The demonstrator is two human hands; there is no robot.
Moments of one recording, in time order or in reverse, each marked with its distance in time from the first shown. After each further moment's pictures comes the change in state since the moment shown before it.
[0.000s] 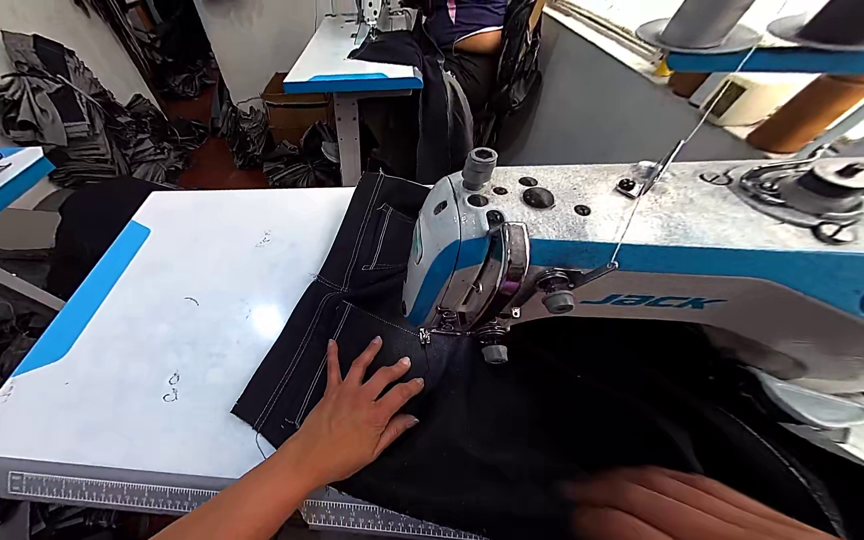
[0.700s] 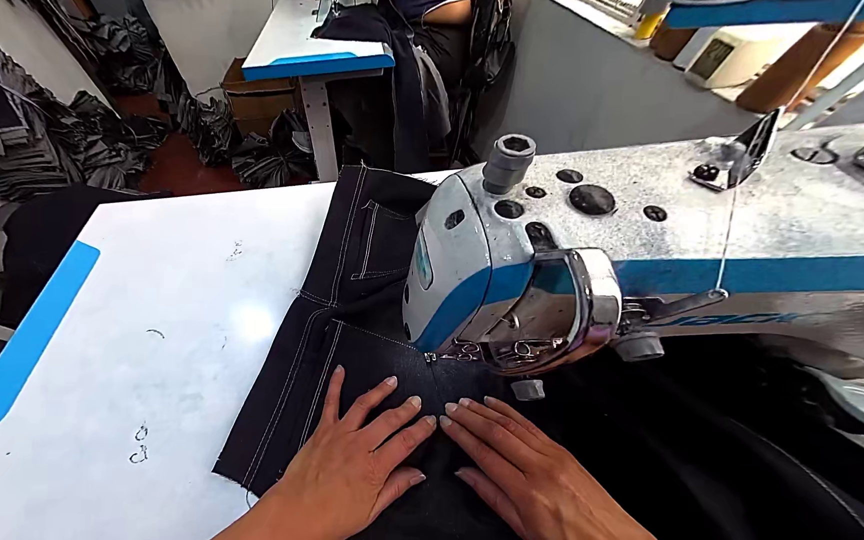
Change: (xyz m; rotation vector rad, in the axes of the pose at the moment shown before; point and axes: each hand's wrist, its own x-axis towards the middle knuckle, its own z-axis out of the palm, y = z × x) left_hand -0.010 -0.016 -0.003 -0.057 -0.021 0.160; right_hand 0.099 0.048 0.153 -0.079 0.574 -0.108
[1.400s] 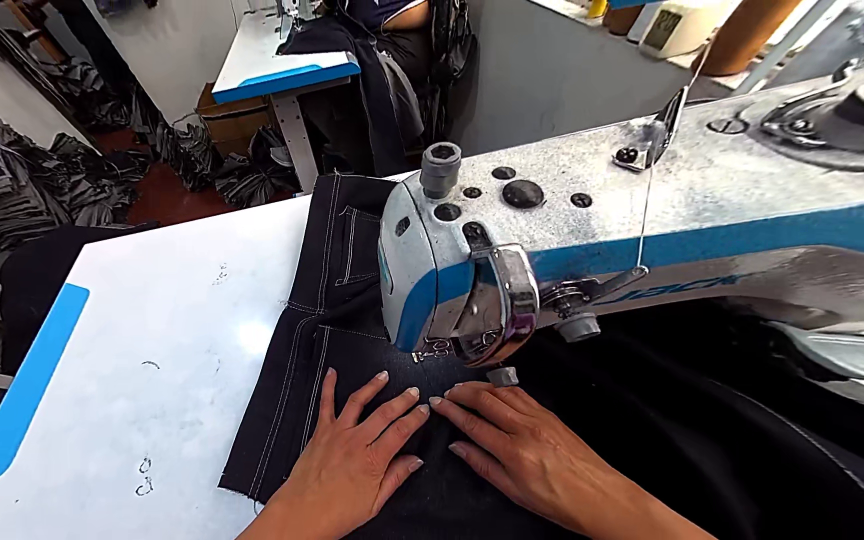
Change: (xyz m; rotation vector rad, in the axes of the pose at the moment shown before) left_hand 0.008 -0.006 0.002 0.037 -0.012 0.004; right_hand 0.007 0.009 0.003 -0.024 0.008 0.061
